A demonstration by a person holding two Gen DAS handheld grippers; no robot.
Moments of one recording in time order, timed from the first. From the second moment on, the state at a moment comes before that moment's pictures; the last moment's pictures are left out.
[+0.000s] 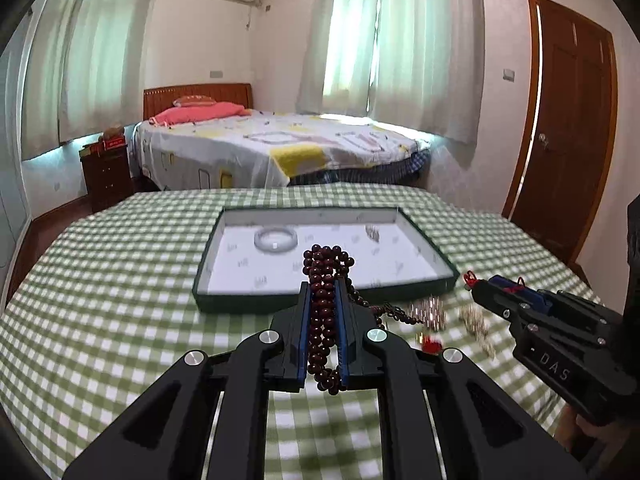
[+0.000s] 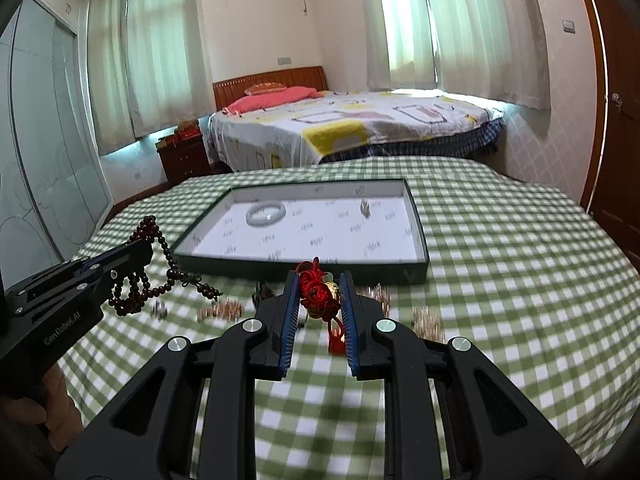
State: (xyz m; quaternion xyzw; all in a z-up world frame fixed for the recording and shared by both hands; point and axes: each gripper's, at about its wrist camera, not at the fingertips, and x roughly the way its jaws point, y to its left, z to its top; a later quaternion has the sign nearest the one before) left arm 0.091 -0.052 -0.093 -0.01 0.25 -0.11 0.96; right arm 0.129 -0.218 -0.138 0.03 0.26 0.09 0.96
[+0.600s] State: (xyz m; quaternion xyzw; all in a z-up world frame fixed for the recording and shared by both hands) left arm 0.213 -0.067 -0.087 -0.01 0.23 -0.11 0.97; right arm 0.263 -0.200 -0.118 0.02 0.23 0.10 0.97
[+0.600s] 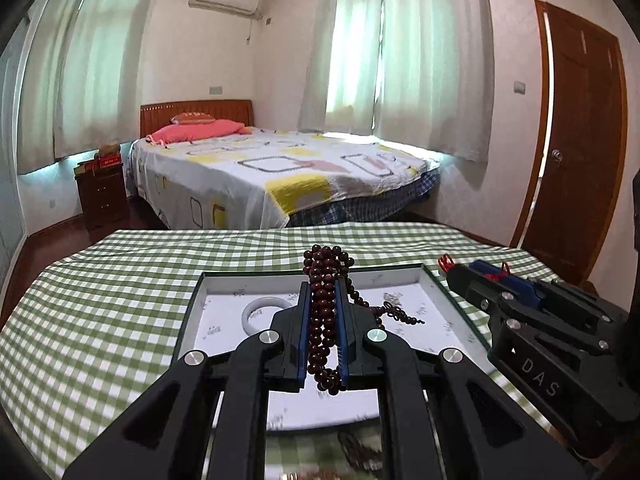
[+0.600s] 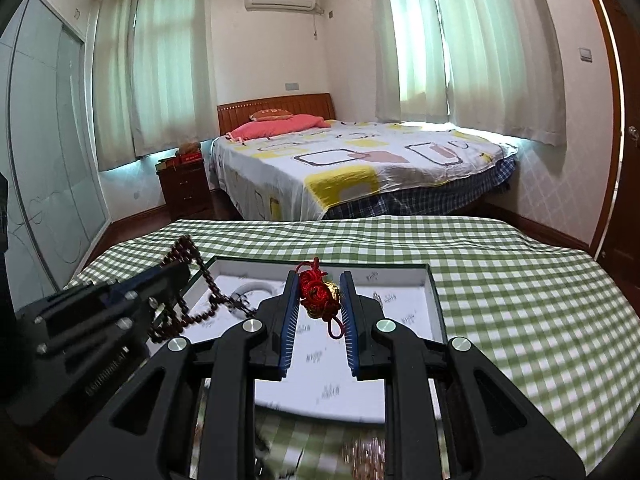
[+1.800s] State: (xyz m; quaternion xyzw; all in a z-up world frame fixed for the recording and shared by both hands) left arm 0.334 -0.091 -0.153 0.01 0.38 -0.08 0.92; right arm 0.379 -0.198 -0.197 0.02 0.39 0.08 0.92
